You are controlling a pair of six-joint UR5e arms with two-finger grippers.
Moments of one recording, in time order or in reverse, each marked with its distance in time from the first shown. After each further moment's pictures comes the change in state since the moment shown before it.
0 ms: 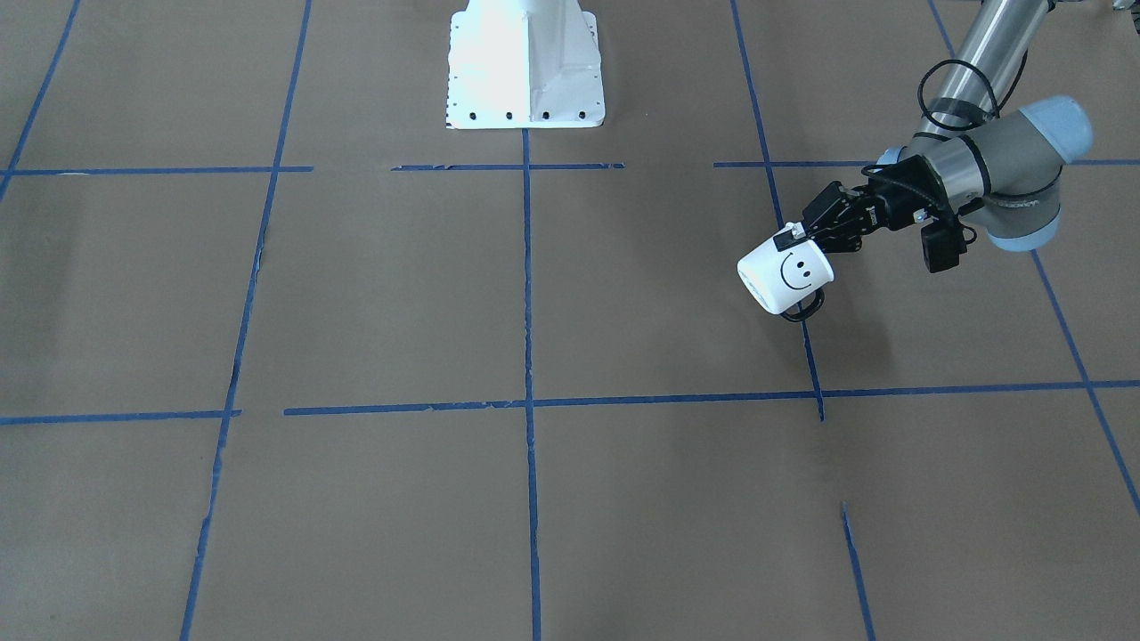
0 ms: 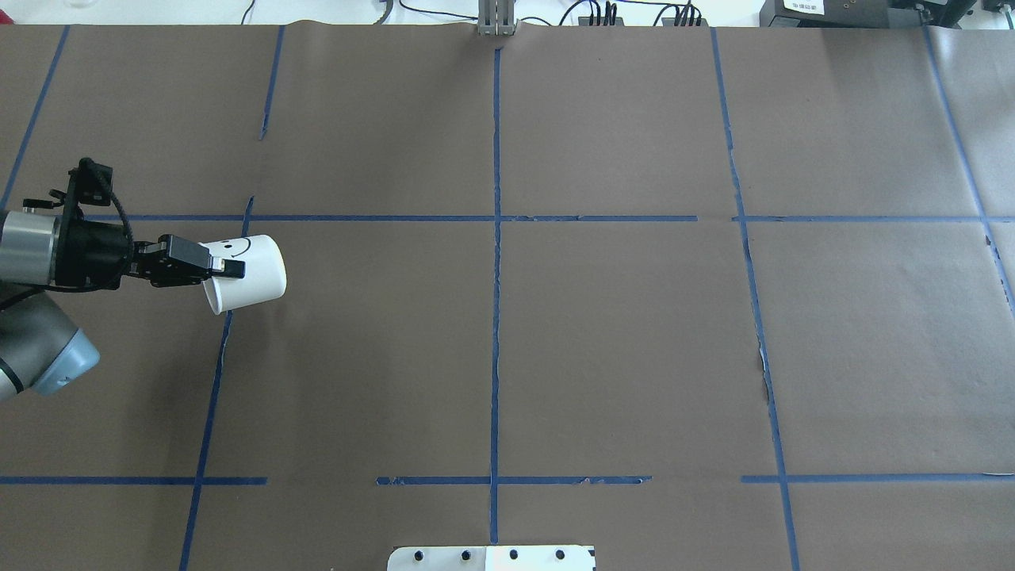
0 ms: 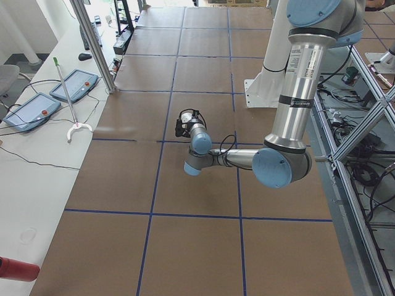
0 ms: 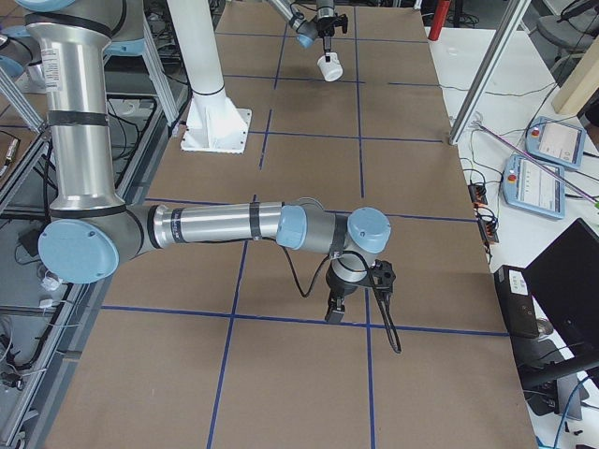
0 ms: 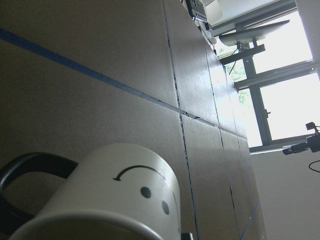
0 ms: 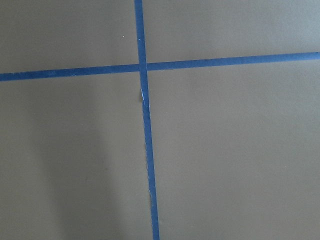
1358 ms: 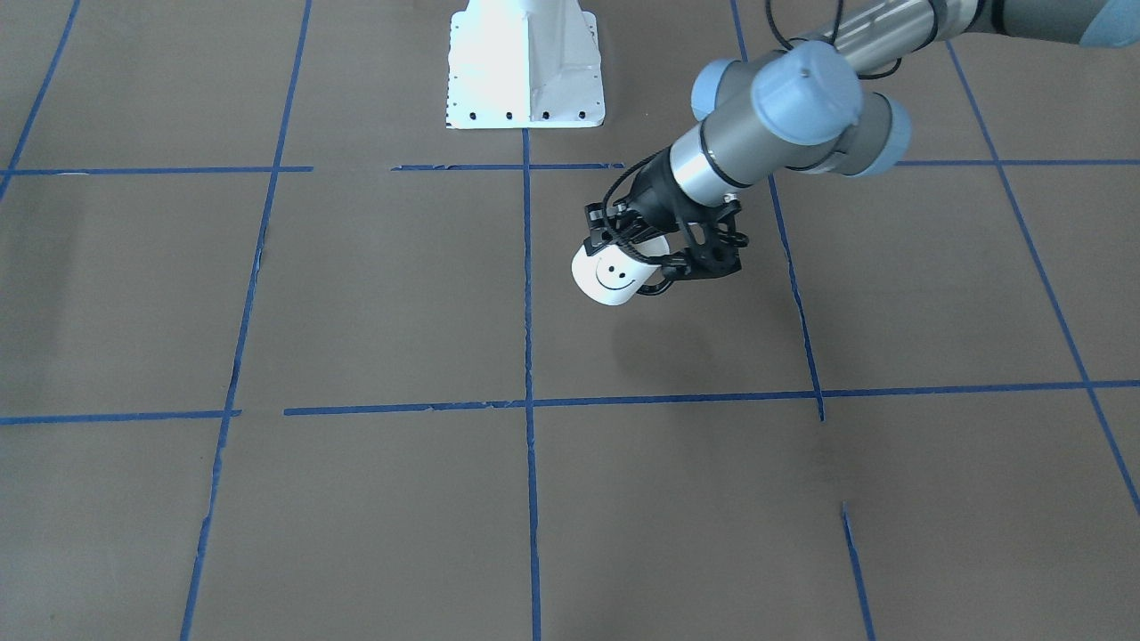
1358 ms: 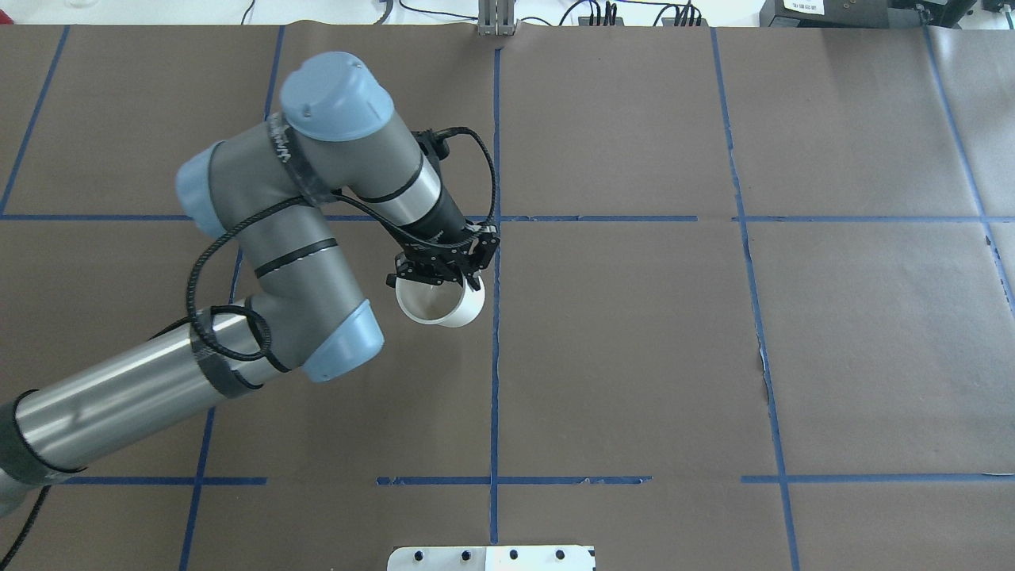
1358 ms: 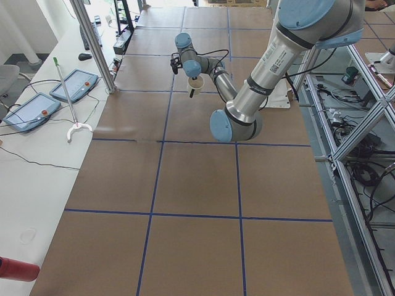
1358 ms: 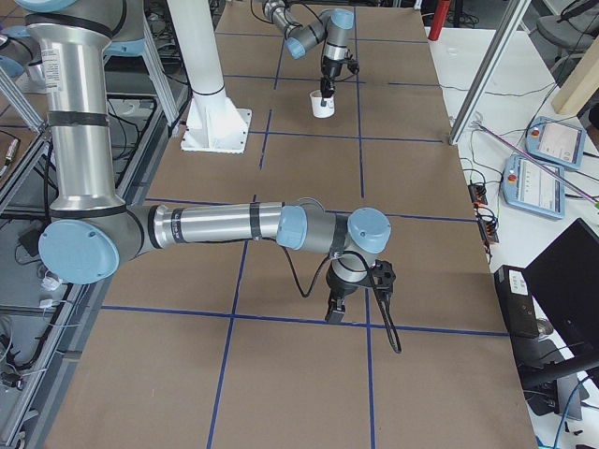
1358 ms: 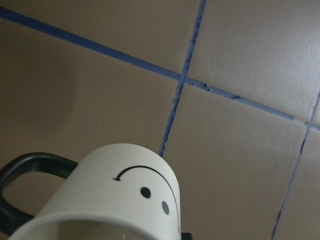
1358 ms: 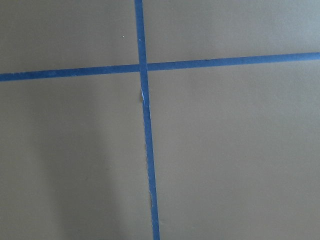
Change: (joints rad) left arm 0.247 -0.610 -0.123 1.616 0.073 0.276; right arm 0.000 0.001 0.000 0.000 0.000 0.000
